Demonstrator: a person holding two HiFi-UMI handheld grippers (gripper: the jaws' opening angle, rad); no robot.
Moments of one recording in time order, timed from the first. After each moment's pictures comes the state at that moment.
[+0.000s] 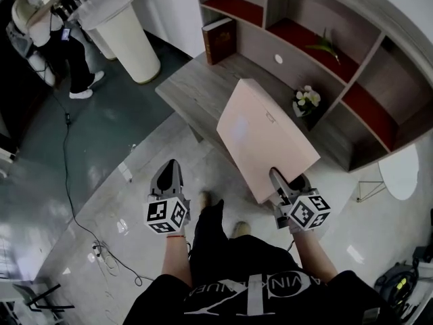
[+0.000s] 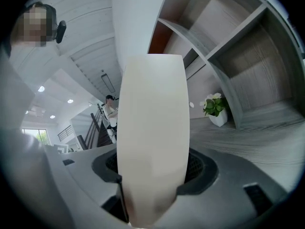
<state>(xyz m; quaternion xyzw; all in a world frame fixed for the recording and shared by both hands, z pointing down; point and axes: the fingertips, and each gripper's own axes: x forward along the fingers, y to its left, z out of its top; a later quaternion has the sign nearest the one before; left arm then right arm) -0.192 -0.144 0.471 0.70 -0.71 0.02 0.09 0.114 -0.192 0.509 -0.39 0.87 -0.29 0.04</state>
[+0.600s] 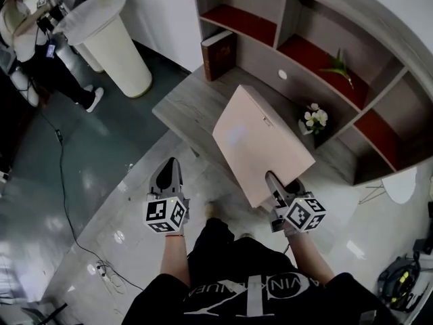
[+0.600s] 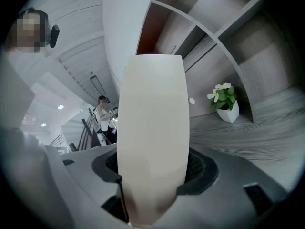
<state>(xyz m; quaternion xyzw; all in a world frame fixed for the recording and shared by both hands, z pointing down) -0.247 -0.245 0.461 0.73 -0.68 0.01 0.09 0.052 -0.260 0.515 -0.43 0.84 -0.33 0.05</state>
